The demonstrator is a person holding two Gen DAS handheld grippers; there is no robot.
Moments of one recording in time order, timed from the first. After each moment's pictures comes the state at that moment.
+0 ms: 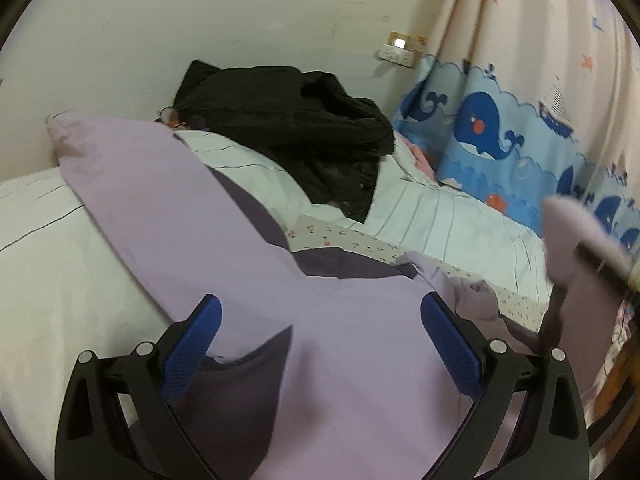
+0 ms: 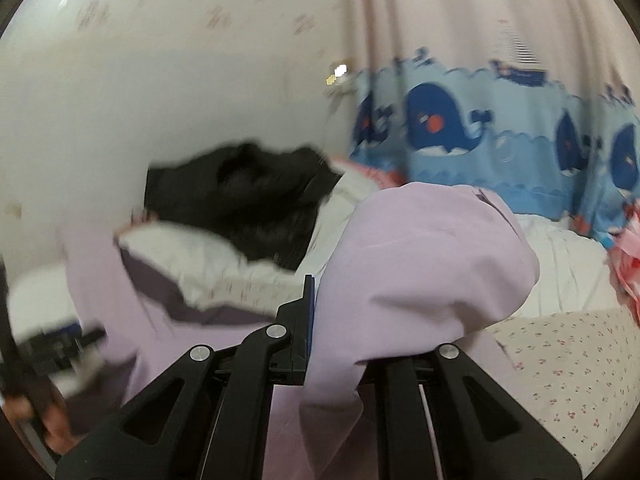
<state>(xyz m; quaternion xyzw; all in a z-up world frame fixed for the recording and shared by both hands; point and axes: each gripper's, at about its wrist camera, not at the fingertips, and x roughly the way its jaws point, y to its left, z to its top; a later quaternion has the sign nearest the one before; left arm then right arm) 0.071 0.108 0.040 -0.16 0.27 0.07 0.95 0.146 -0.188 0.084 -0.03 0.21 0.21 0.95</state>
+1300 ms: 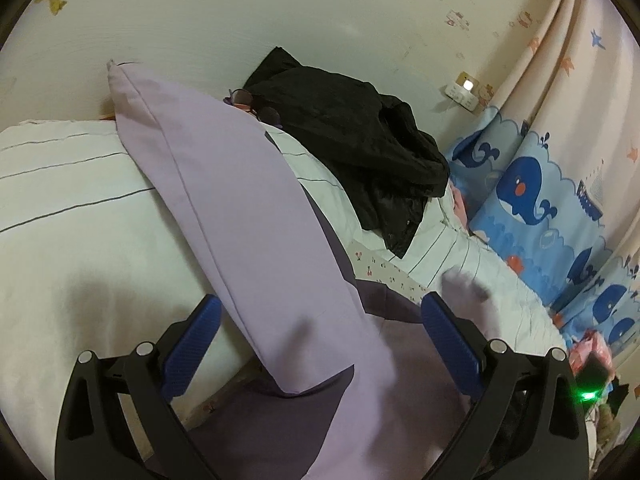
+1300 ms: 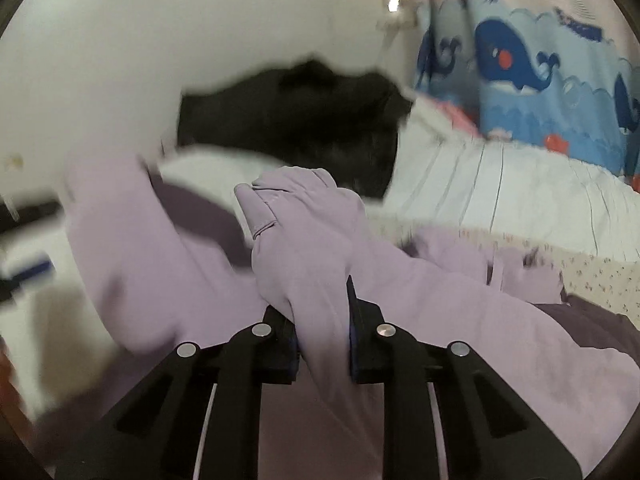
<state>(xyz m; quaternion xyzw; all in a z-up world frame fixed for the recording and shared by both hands) 0.058 0.189 0.041 -0.27 0.25 0.12 0.92 0.175 -0.057 -0.001 0.02 0.25 0.25 0.94</state>
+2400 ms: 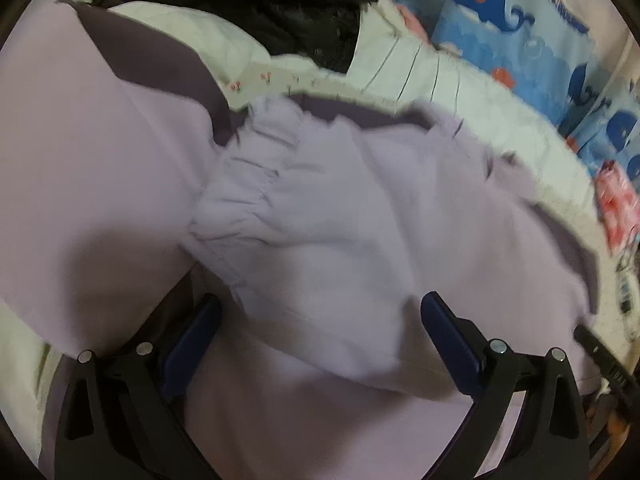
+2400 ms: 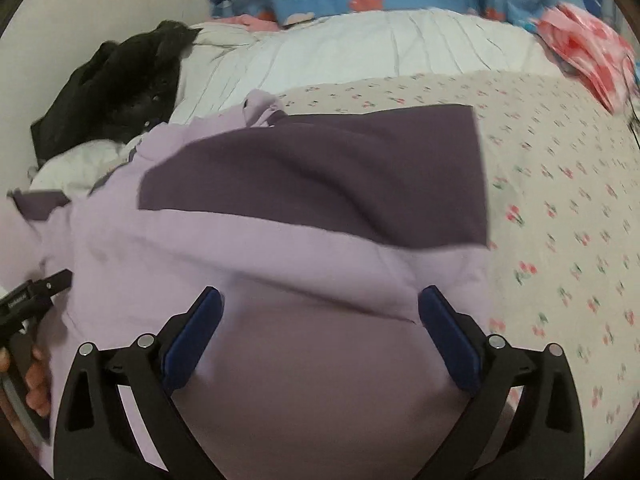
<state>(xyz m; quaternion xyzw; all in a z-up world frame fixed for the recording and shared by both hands) 0.155 0.075 -0.060 -0.13 0.46 -0.01 0.88 0.162 -0.319 -0.075 0.15 0.43 0.03 0.89</state>
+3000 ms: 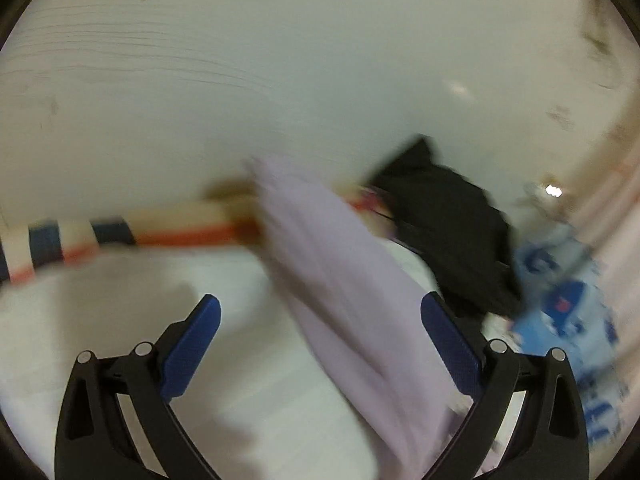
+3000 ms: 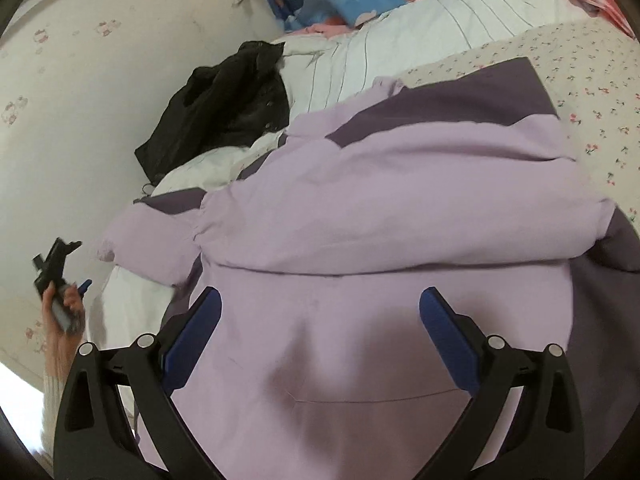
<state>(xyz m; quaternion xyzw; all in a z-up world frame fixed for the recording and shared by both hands) 0.065 0.447 0.076 -0.37 0.24 0.23 0.87 0.078 -0.249 -0.046 0.25 0.41 0.19 0.86</state>
